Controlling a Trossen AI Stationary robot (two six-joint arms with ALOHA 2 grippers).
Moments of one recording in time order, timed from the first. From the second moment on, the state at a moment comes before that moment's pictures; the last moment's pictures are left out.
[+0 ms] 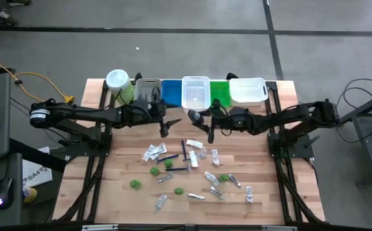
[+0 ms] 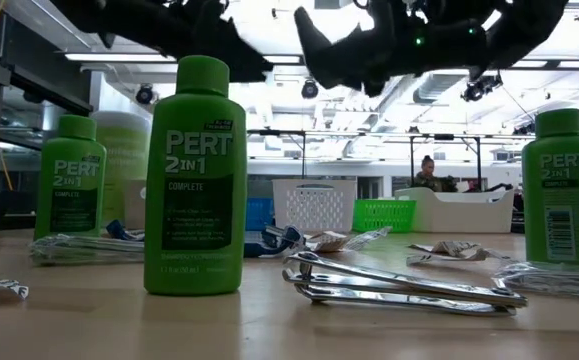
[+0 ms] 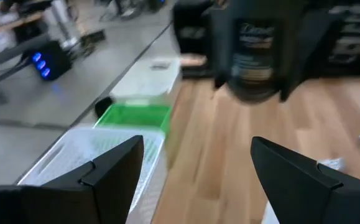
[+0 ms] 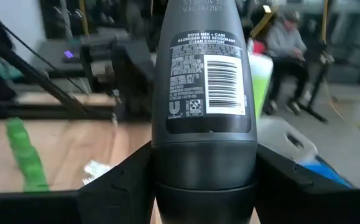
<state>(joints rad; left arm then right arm) 0.13 1.23 0.73 0.33 -0.15 0.12 -0.09 1.44 0.64 0.77 0.05 -0.08</state>
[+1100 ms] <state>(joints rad) 0.13 1.28 0.72 0.49 0.07 0.08 -0.09 1.81 0.87 1.03 -0.03 -0.12</state>
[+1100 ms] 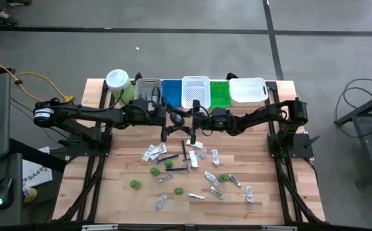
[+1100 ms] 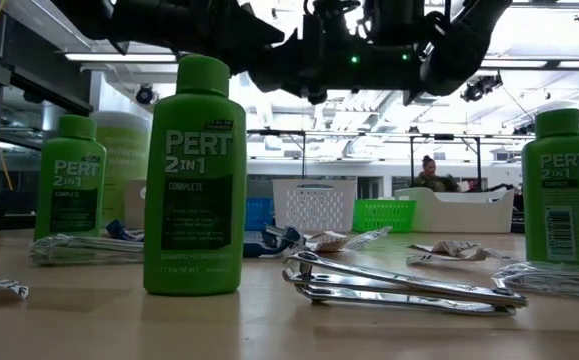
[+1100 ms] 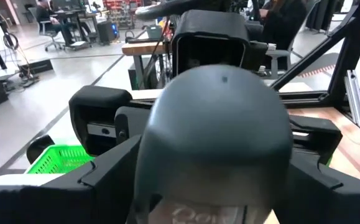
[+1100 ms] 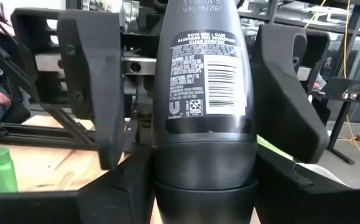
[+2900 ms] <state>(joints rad) 0.44 1.28 0.74 0.01 -0.60 -0.22 -0.09 1.59 0.87 0.52 0.31 0.00</state>
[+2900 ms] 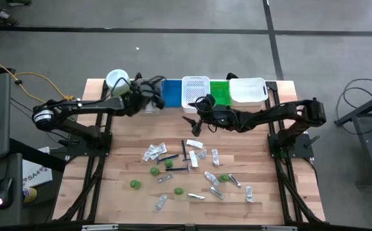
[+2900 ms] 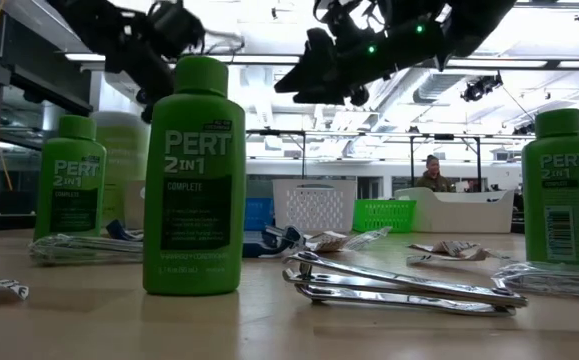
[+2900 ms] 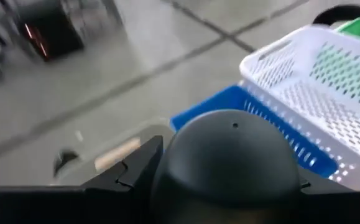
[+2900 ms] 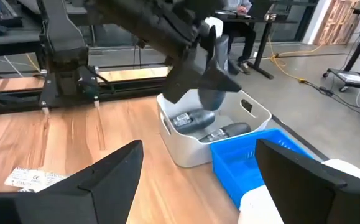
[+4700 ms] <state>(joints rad) 0.26 1.15 0.74 -0.14 -0.35 -0.19 -0.04 1.33 0.87 -0.14 0.18 0.50</state>
